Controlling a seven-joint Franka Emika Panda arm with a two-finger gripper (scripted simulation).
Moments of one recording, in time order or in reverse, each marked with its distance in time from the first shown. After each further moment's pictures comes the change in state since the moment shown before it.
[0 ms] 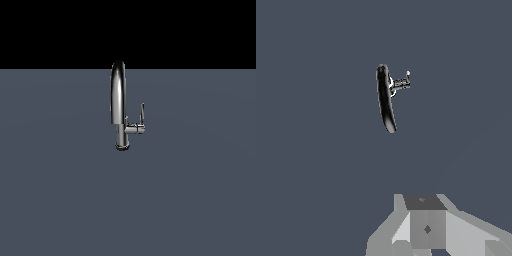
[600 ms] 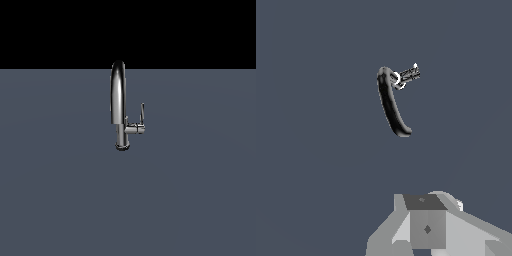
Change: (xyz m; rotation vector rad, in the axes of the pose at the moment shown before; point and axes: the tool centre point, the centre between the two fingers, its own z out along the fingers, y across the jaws) arm 0.068 0.005 0.025 0.152 -0.175 0.179
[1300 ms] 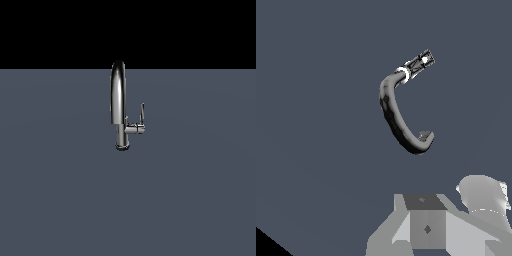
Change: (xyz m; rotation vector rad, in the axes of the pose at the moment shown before) arm 0.085 0.007 0.033 0.195 -0.220 0.223
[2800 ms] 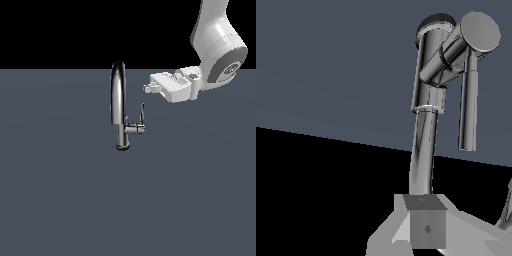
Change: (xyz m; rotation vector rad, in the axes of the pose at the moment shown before) arm 0.197 0.037 0.135 0.541 -0.606 0.610
